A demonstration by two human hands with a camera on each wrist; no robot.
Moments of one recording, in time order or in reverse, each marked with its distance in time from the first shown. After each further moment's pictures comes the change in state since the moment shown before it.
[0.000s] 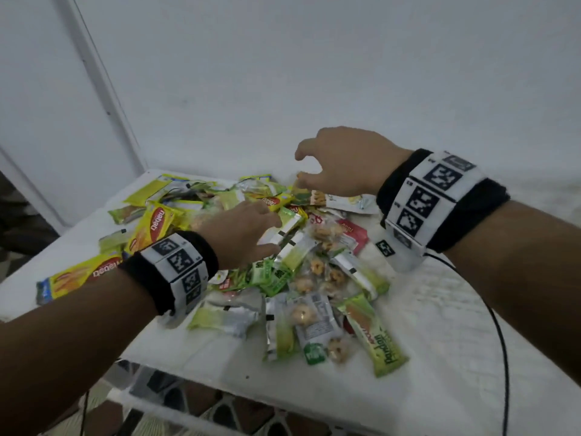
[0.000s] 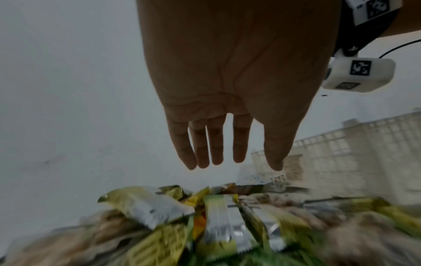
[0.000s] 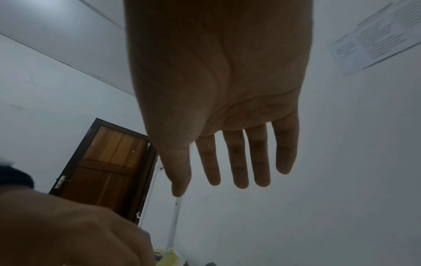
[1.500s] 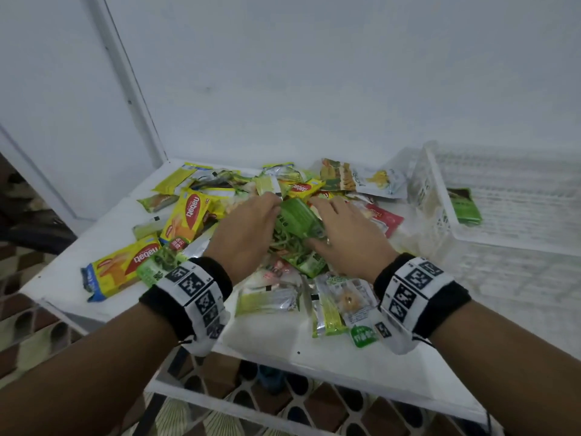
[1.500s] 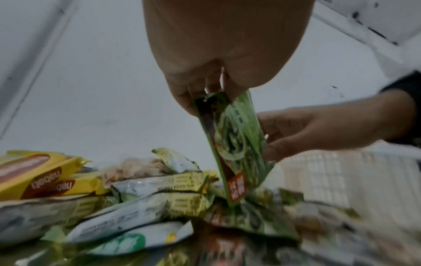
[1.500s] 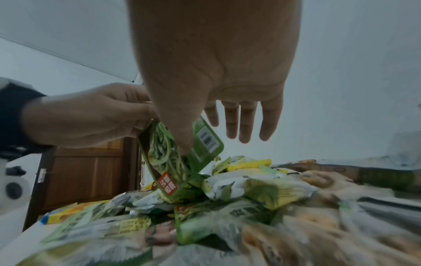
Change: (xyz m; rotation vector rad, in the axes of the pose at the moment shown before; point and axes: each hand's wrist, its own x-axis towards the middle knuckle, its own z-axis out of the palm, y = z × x) left_hand -0.067 -0.022 0.026 -0.374 0.497 -0.090; right_hand -0.031 -0.091 0.134 0.300 0.124 0.066
